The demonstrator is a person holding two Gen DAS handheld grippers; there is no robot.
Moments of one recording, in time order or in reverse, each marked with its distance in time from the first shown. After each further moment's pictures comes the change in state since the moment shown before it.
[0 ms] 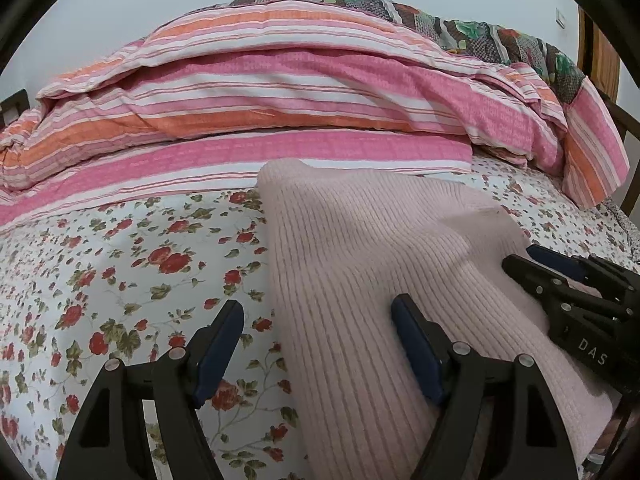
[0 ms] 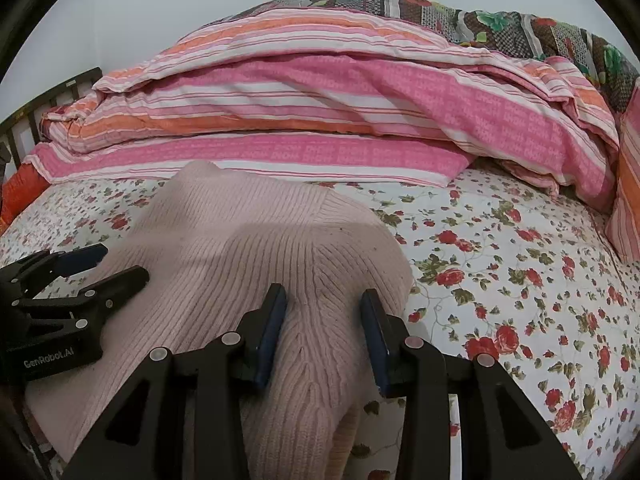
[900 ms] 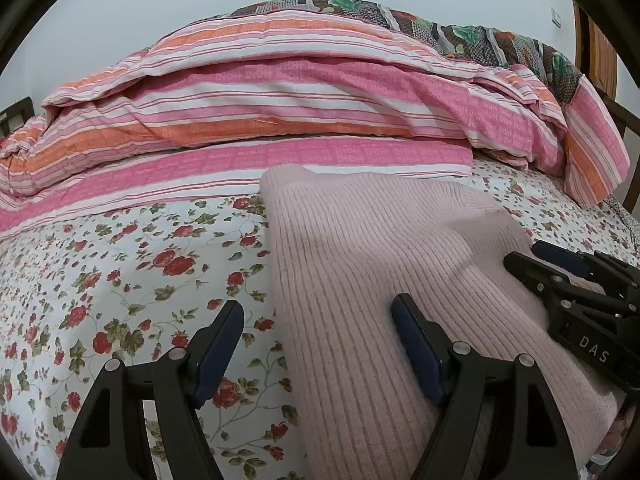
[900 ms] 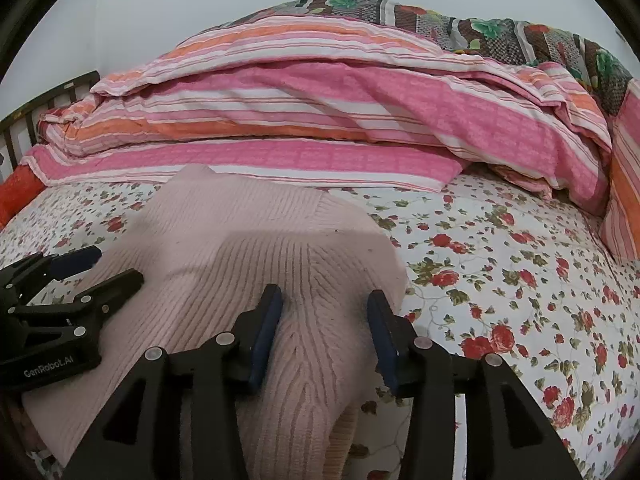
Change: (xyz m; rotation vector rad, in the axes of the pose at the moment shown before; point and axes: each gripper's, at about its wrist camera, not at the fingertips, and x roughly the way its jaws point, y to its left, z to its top) left arm -0.005 -0.002 -0.005 0.006 -0.033 0.019; right arm -0.004 0.002 -0.005 0.004 -0.036 -0.033
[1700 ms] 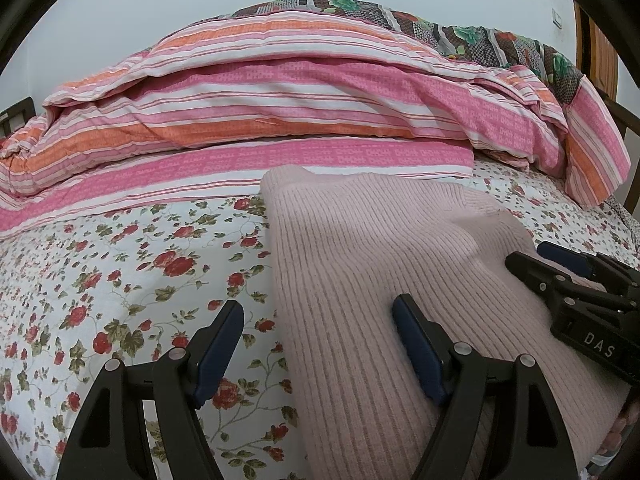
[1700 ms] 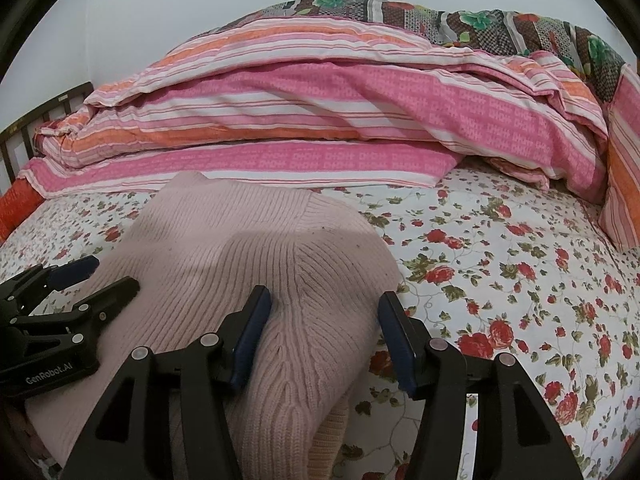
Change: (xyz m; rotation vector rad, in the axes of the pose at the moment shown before) left arm 0.000 -0.001 0.001 0.000 -0.003 0.005; right arm 0.000 -0.004 -0.001 0.043 -0.002 0.009
